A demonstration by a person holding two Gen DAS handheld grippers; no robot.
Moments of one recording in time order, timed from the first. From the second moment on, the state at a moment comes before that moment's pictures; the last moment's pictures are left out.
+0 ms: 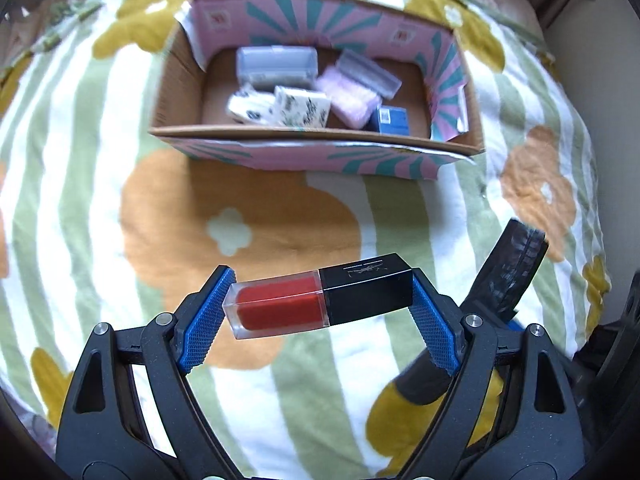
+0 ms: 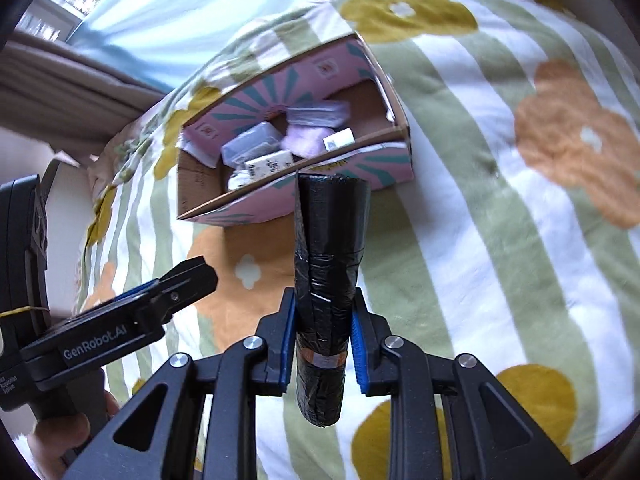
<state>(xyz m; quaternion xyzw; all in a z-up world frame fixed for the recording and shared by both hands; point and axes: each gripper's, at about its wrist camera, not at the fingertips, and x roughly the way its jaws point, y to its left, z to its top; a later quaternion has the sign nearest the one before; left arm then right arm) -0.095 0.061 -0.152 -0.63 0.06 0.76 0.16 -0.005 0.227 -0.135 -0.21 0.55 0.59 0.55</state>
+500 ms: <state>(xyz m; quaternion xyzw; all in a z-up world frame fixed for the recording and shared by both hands) -0.038 0.012 -0.074 -0.58 0.04 0.79 0.17 -0.029 0.203 -0.069 -0.26 0.50 0.60 0.57</state>
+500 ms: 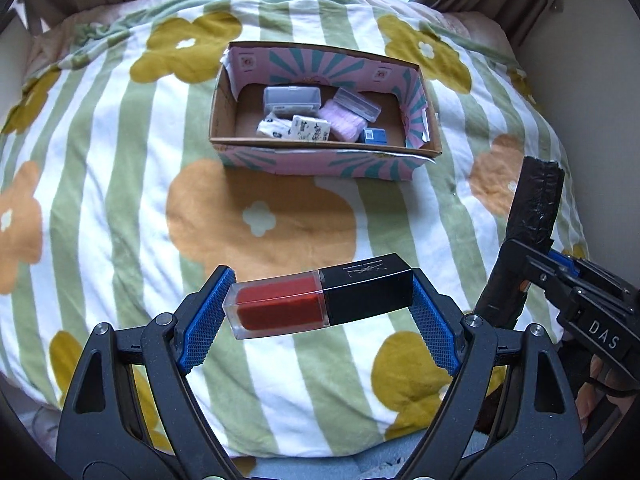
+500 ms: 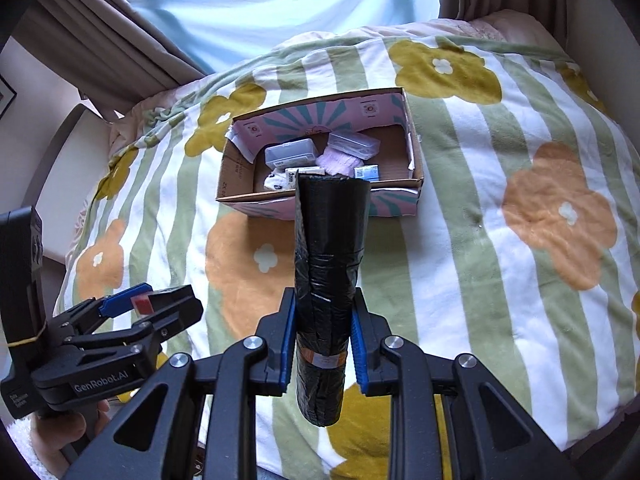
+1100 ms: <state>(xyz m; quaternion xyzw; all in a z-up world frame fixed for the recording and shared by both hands) -0.077 0.004 -0.057 -0.57 0.02 0.81 0.15 -0.019 0.275 -0.055 -0.26 0.46 0.63 0.57</state>
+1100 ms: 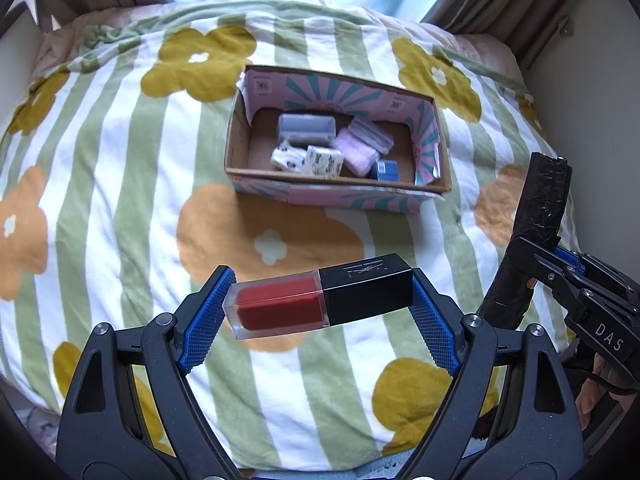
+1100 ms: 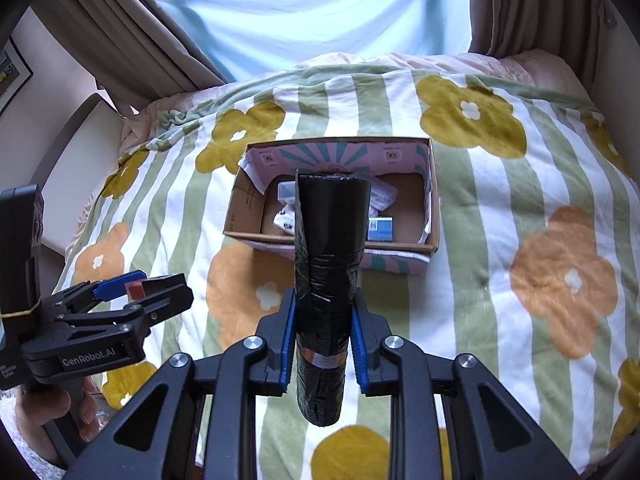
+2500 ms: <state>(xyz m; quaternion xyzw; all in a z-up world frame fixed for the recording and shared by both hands) -0.285 0.057 -0.214 -0.60 0.09 0.78 0.14 -0.049 0.501 -0.200 -0.54 0.28 0.70 0.38</state>
